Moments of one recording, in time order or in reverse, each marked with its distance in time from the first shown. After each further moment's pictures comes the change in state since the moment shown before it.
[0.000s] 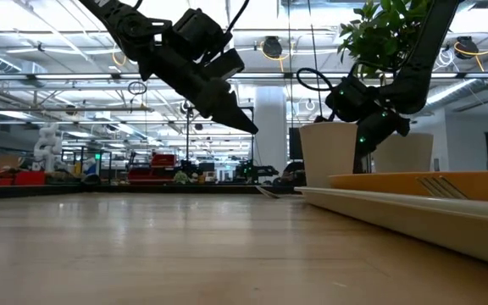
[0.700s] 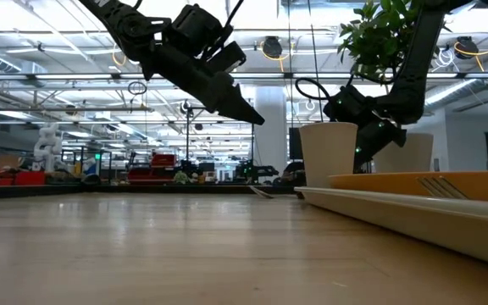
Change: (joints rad) left arm 0.000 0.000 0.000 0.081 0.000 0.009; right arm -0.004 0.115 0.003 0.070 0.038 -0.025
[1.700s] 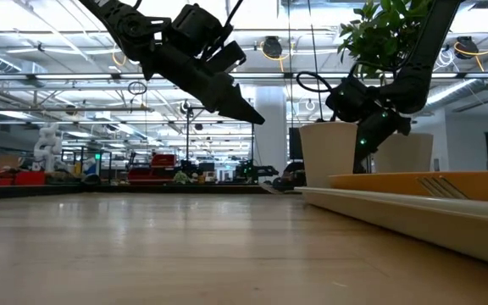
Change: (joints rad) left arm 0.000 -0.001 0.000 0.001 0.000 0.014; right arm -0.003 -0.123 -0.005 -0.094 0.022 -0.035
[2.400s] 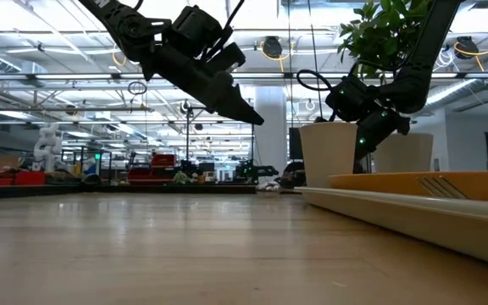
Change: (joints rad) left arm 0.010 0.000 0.000 -0.002 0.009 -0.035; right arm 0.000 -0.001 0.001 0.015 -0.003 0.004
